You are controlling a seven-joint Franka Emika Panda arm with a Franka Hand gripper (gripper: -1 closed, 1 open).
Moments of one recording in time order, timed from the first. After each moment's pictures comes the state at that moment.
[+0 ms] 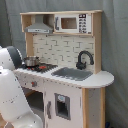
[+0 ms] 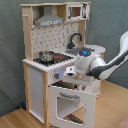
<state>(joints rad) -1.07 -0.32 2.01 -2.12 -0.09 2.34 -0.49</state>
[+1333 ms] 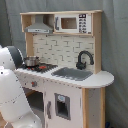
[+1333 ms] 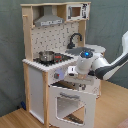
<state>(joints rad) -1.00 -0.29 1.97 -2.12 -0.24 2.26 -0.37</state>
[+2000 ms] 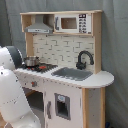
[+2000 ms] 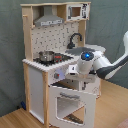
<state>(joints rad) -0.94 -0.29 1.93 -2.09 -0.39 2.12 -0.26</state>
